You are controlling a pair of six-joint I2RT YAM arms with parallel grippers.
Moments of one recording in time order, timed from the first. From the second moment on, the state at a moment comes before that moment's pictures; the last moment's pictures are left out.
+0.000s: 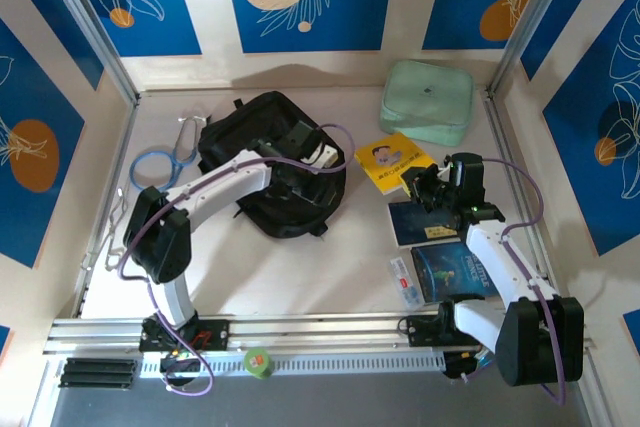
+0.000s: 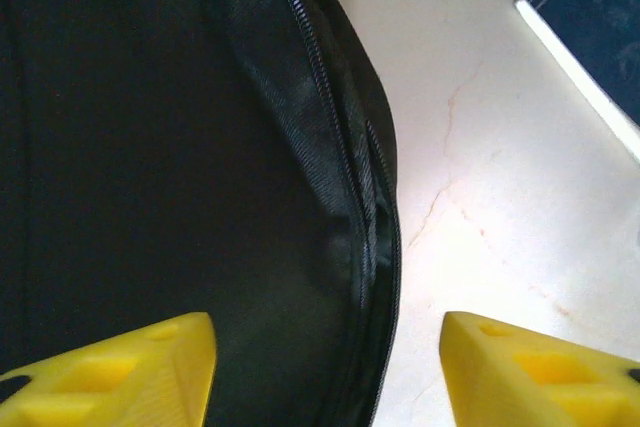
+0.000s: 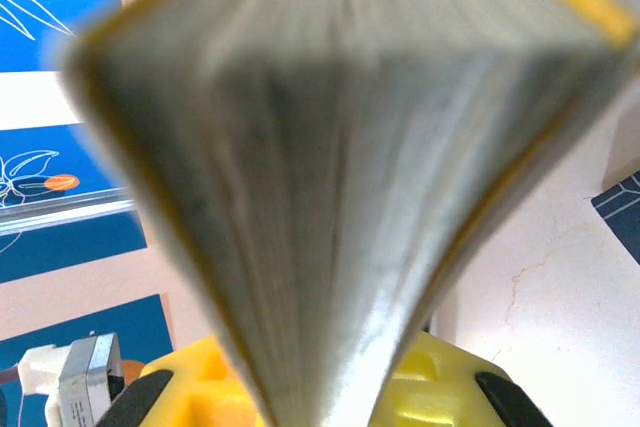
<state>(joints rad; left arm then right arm) -0.74 1.81 1.51 -0.81 0.11 -0.12 0.05 1.06 0.62 -0.16 -0.49 1.18</state>
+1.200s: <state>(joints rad) -0.74 2.05 1.67 -0.81 0.07 -0.24 0.05 1.06 0.60 -0.16 -0.49 1.18</state>
